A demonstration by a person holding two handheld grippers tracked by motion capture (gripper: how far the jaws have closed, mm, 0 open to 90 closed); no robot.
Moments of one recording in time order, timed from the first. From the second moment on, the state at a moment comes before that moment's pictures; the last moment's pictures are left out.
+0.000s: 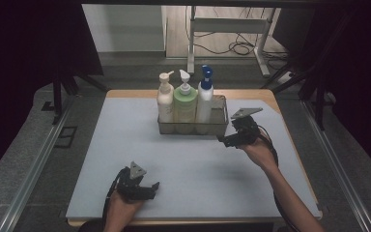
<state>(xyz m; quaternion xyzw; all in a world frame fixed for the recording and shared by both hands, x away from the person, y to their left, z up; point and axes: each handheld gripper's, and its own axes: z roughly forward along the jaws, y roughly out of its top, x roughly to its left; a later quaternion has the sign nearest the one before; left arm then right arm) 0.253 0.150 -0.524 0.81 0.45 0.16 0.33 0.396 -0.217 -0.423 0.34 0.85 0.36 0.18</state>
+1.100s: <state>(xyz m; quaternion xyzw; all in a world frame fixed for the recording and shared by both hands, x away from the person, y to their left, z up) 0.253 0.150 -0.524 0.81 0.45 0.16 0.33 0.323 -0.269 -0.450 0.34 0.85 0.36 0.17</state>
